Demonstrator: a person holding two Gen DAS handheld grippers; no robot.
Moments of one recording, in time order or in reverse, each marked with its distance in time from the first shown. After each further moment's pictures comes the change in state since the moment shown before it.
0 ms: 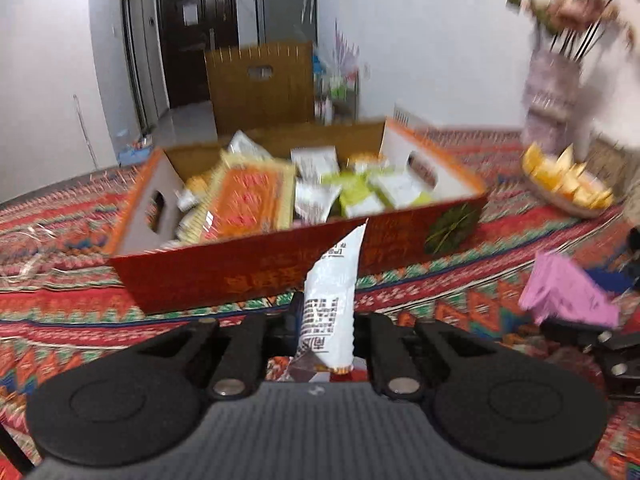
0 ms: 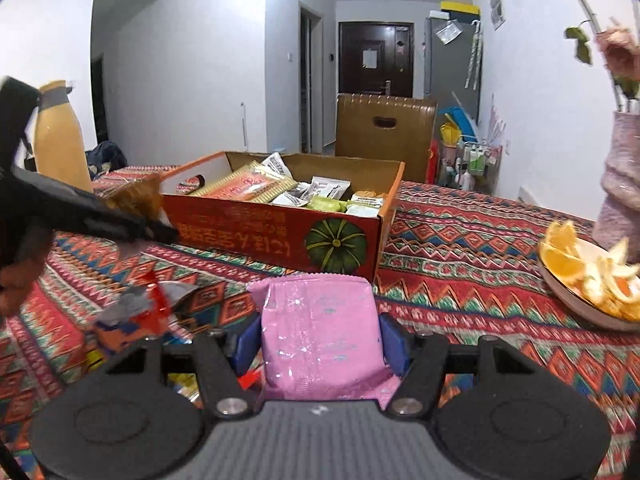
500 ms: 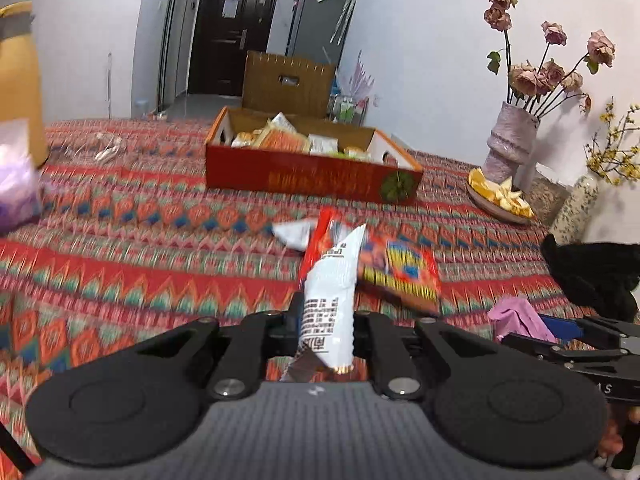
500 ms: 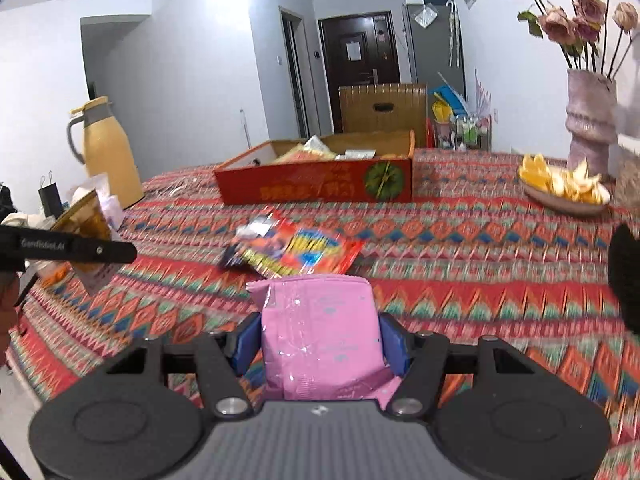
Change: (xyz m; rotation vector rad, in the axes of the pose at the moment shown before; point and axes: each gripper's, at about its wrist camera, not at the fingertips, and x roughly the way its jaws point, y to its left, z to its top) left arm -0.172 0.013 -0.123 -0.221 -0.036 -0.064; right arm -0.122 0.075 -0.078 0.131 0.026 0.038
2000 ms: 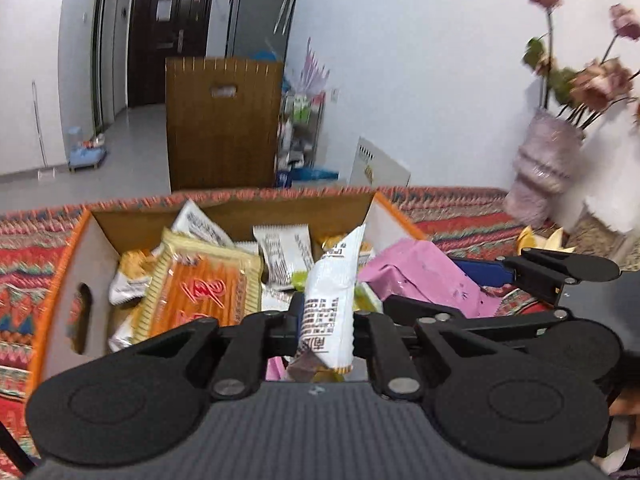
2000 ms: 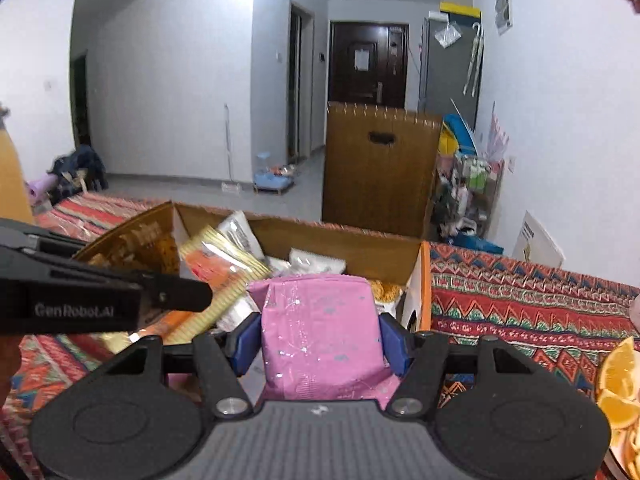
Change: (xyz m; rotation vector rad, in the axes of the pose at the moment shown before) left arm 0.293 -0.015 0.205 0.140 0.047 -0.117; right arm 0.283 -0.067 0.219 -0.150 -0.007 -0.089
